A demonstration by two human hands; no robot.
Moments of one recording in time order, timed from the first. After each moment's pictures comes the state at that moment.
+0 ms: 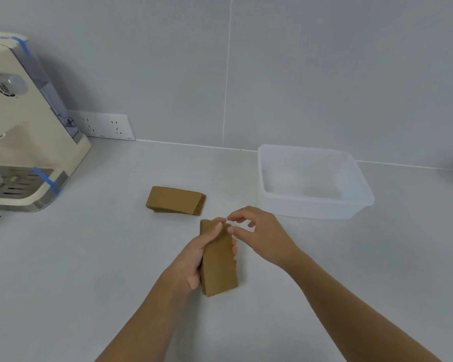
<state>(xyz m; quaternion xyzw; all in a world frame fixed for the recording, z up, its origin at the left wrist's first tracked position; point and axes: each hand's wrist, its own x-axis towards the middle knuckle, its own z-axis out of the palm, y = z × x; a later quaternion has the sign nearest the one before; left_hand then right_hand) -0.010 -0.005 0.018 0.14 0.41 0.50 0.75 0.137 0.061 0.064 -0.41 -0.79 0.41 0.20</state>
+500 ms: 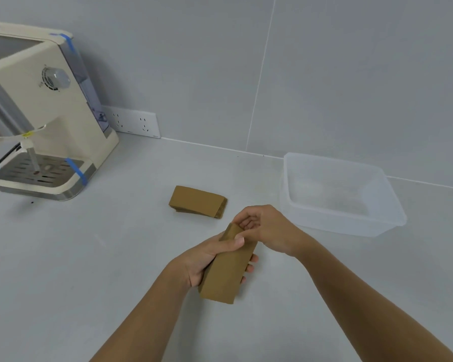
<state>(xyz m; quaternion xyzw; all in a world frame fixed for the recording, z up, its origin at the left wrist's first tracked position) -0.040 -0.011 0.038 0.25 0.43 0.39 0.77 0.102 0.084 0.082 -0.35 -0.75 0.56 0.10</state>
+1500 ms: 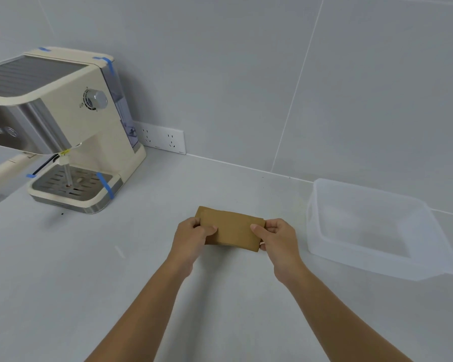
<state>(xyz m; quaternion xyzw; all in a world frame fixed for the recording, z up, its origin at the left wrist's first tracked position) -0.105 0.021 0.052 0.20 0.70 0.54 0.41 0.045 0.099 0.045 -0.54 -0.51 0.58 0.33</state>
